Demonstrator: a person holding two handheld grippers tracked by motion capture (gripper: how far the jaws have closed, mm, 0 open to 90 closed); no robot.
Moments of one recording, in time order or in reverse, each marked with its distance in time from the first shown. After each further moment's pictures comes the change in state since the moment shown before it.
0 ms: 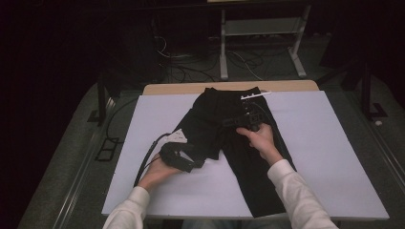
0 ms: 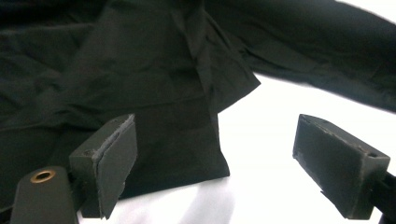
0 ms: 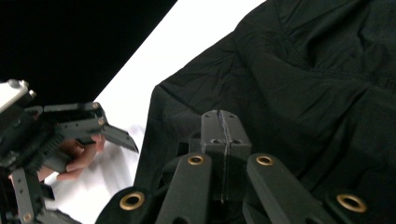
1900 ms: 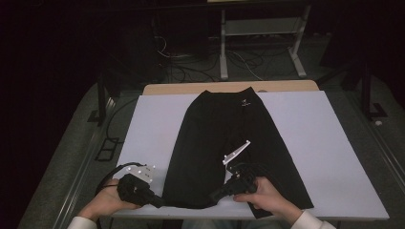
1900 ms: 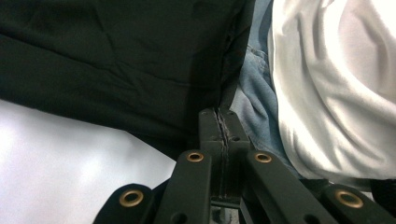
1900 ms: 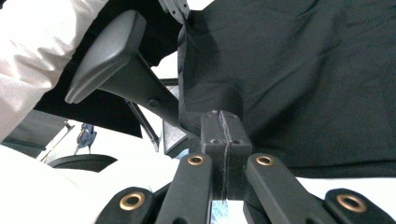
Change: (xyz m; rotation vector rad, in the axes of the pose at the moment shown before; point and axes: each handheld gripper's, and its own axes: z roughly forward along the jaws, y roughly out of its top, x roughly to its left) left arm -0.045 -0.063 -0.109 0.327 -0.331 0.139; right arm 0.112 -0.134 0.011 0.428 0.381 -0.170
